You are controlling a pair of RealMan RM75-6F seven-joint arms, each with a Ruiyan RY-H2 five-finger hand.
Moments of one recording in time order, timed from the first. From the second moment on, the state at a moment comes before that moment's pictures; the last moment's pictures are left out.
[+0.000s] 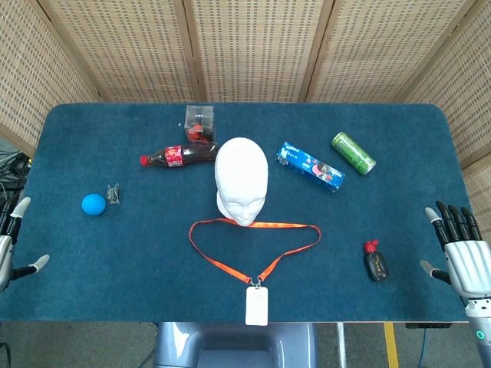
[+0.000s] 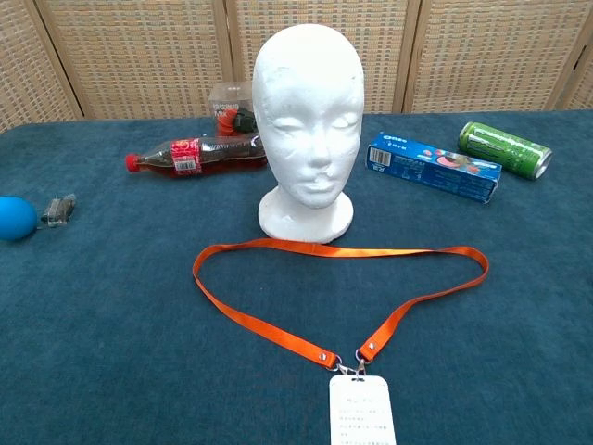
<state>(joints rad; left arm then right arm) -0.15 -1.06 -0.02 -1.74 1.40 1.55 0.15 0.16 -1.17 0.02 -1.34 -1.54 1.58 0.03</state>
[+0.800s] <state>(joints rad) -0.18 -1.10 -0.06 -1.67 1.42 1.49 0.18 0.42 -1.17 0.11 -1.51 -1.46 1.15 -0.05</state>
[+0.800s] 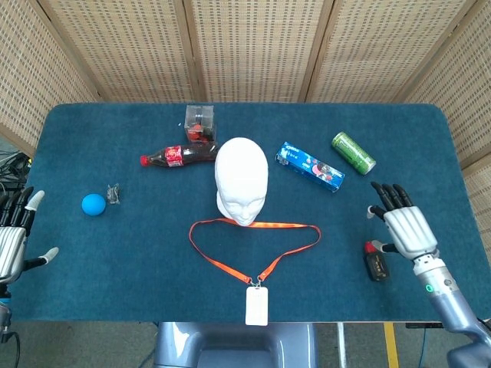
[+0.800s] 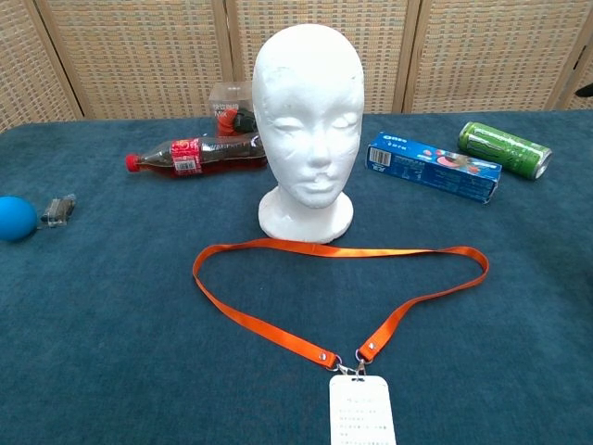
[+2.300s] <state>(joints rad) -0.21 -1.15 -0.09 -1.61 1.37 1.40 0.19 0.71 -1.65 0.16 -1.23 -1.10 0.87 -0.47</state>
